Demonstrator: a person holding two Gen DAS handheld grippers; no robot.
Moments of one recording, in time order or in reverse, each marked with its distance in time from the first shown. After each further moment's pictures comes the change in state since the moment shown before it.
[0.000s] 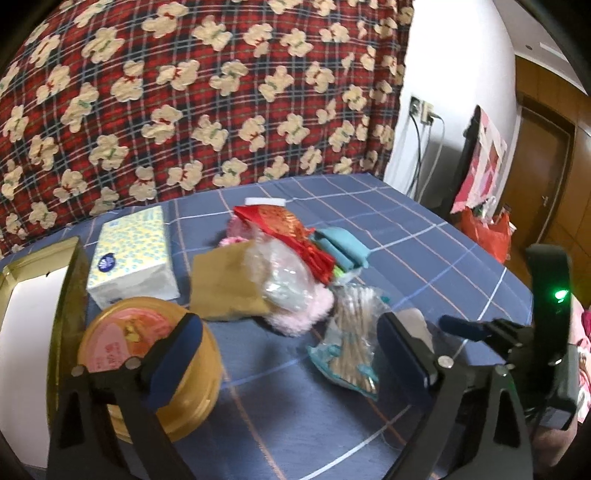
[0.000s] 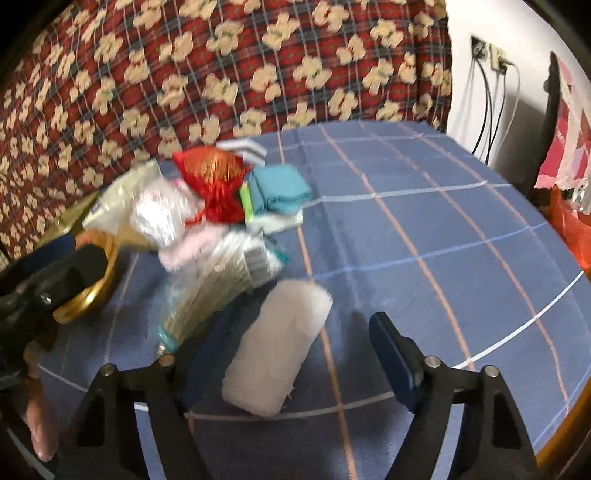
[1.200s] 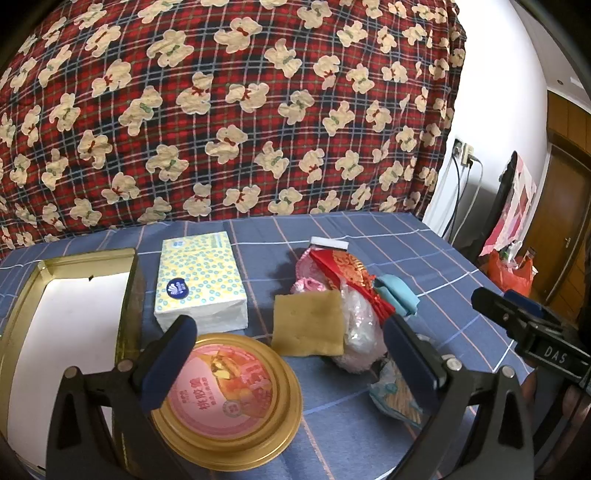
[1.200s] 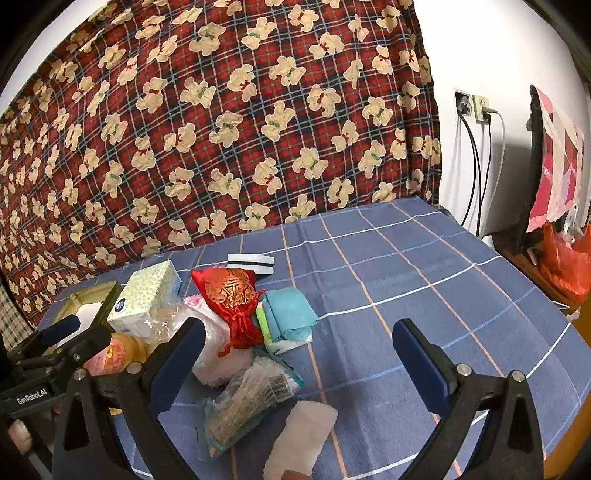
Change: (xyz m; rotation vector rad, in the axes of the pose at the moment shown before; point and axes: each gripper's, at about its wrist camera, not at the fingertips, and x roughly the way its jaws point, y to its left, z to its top) left arm -0.020 0.056 0.016 -0.131 -0.098 0.098; right arm -0.042 0.006 0.056 0.048 -0.255 0.014
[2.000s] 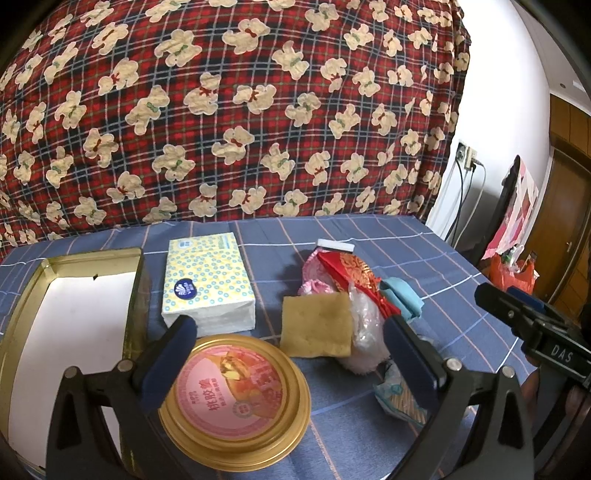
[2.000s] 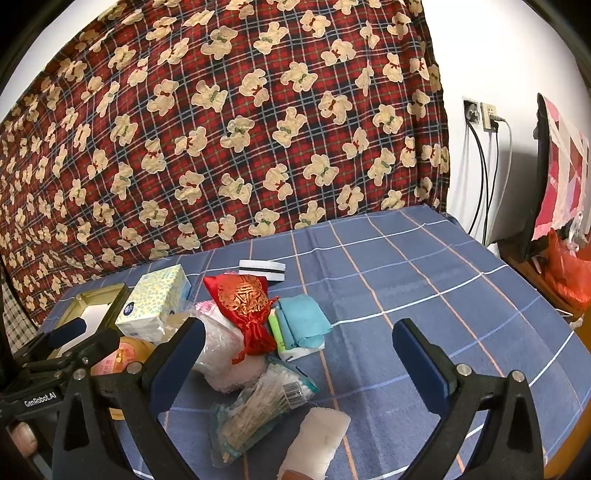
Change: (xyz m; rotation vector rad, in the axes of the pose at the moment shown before) left arm -0.002 0.013 0.003 -0.010 -0.007 0.003; right arm -0.002 0.011 0.004 -0.020 -0.014 0.019
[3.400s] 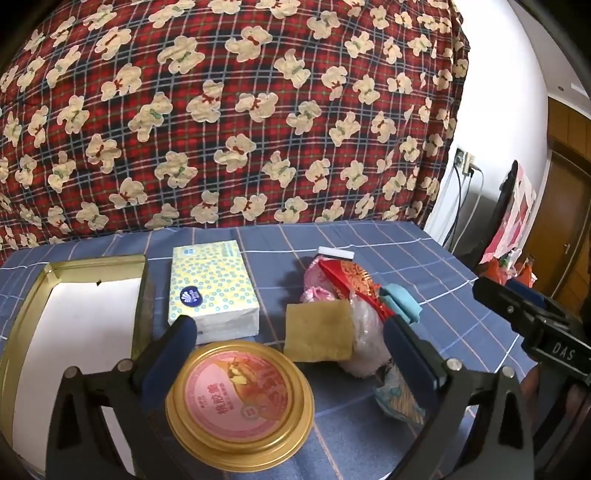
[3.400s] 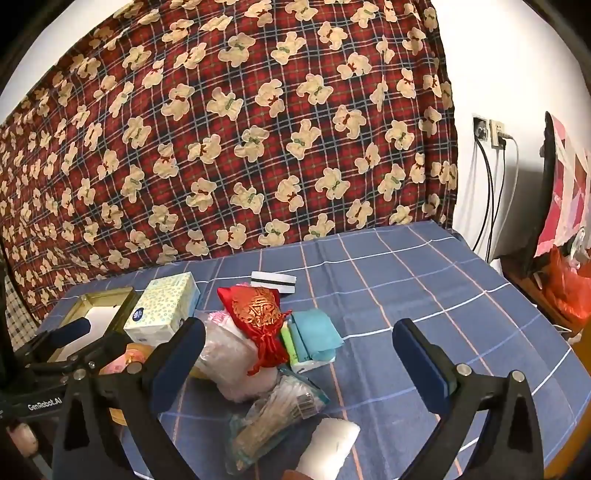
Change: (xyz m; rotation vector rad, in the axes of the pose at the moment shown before) left arm -0.010 0.000 0.009 -0.006 -0.012 -0.006; right arm -0.004 0.017 0.008 -0.058 -0.038 -0.003
